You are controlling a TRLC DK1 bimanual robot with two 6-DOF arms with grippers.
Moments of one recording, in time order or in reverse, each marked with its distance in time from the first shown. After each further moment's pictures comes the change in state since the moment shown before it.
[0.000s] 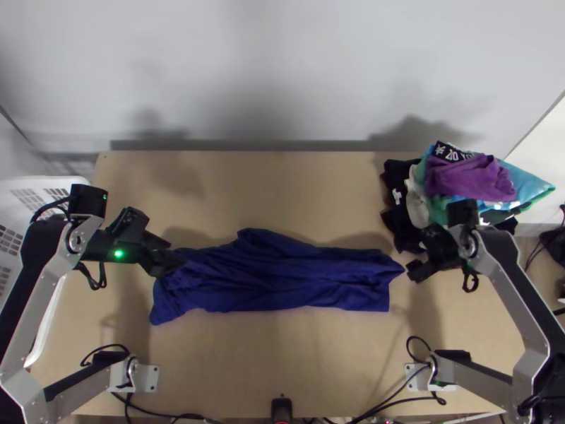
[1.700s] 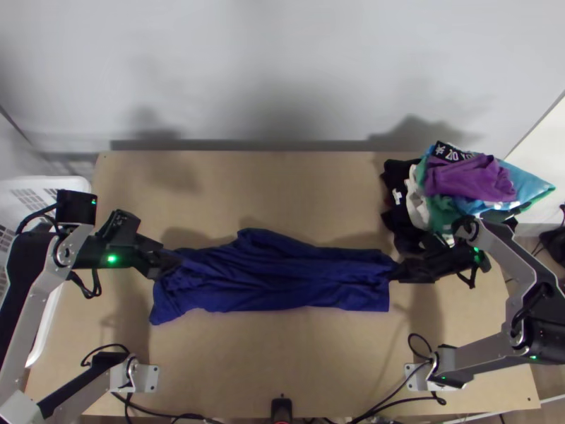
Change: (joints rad) left arm 0.000 -0.088 0.004 -0.006 -0.048 -0.117; right arm -0.226 0.344 0.005 -0.235 -0.688 -0.003
